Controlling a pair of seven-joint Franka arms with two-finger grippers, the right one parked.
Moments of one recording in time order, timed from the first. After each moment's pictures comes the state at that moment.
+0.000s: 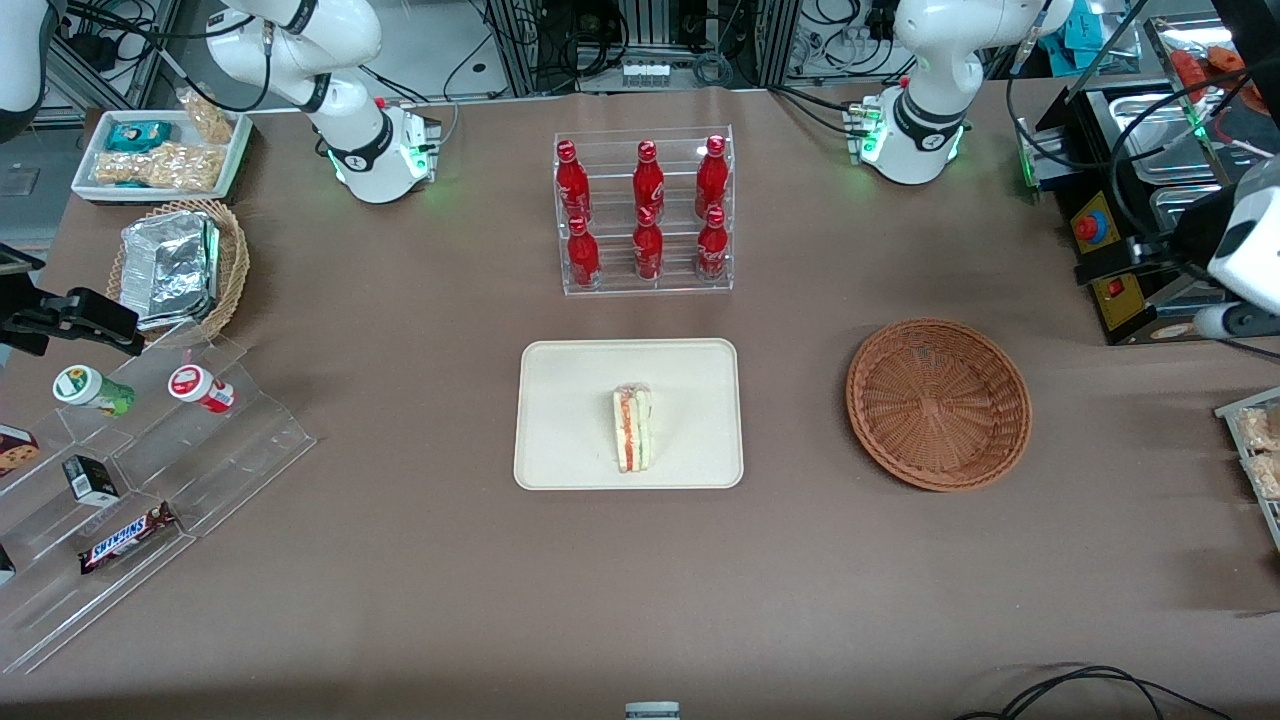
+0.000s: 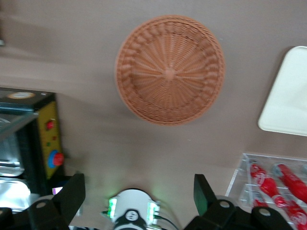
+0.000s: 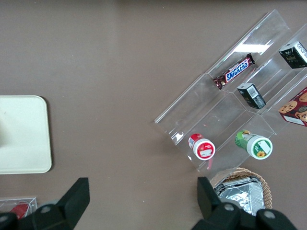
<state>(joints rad) 0.12 0.07 -0.12 -1.49 0.00 1.32 -0.14</state>
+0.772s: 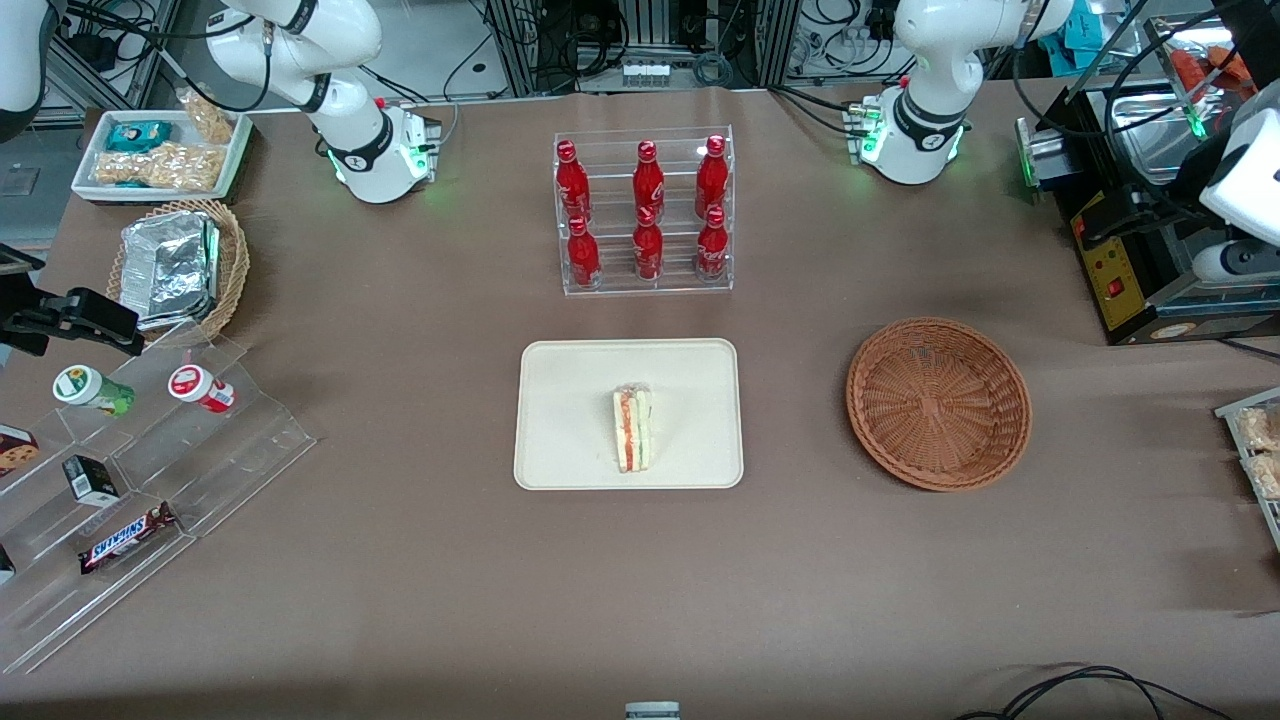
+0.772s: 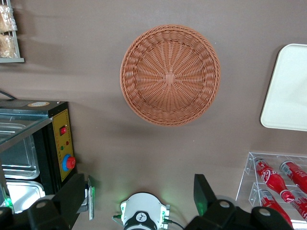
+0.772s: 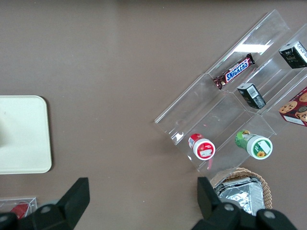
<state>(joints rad) 0.12 -0.01 -0.18 -1.49 0.03 1.30 -0.14</state>
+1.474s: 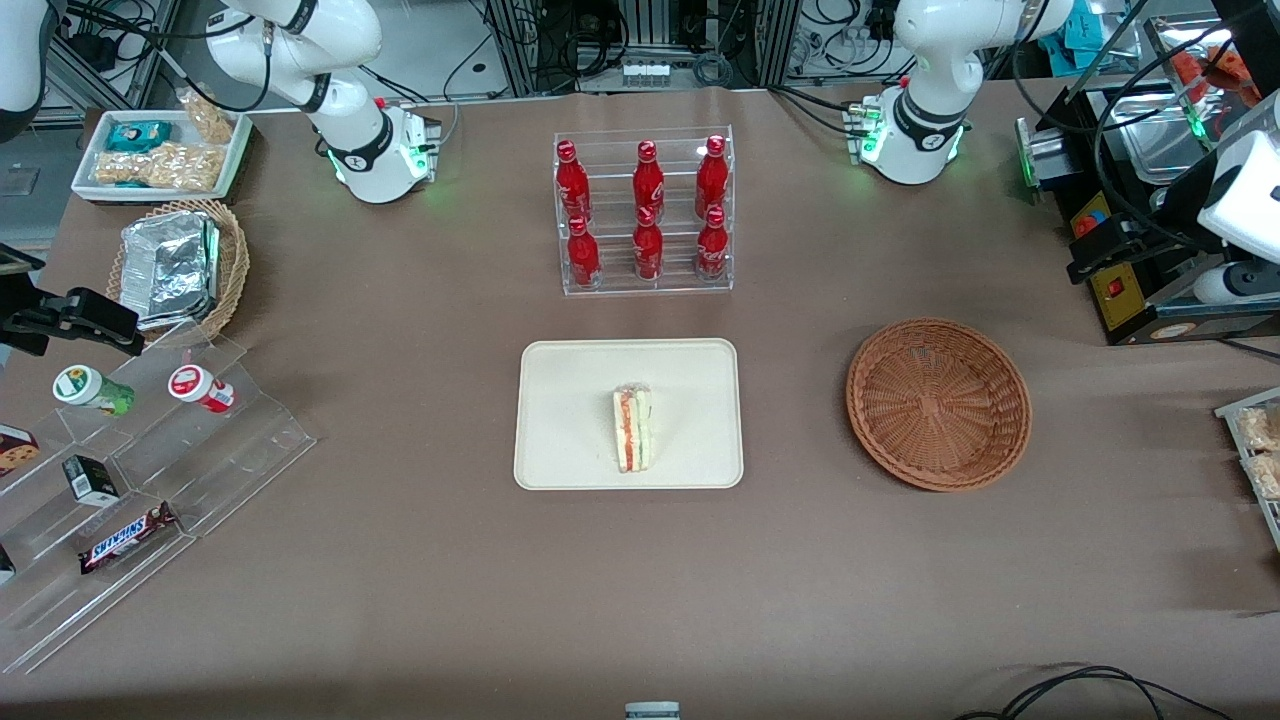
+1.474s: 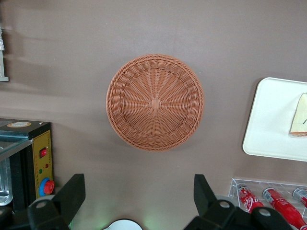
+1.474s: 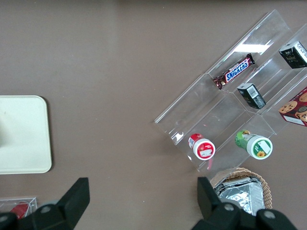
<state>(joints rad) 0.12 -0.02 -0.18 -1.55 -0.02 1.47 -0.19</state>
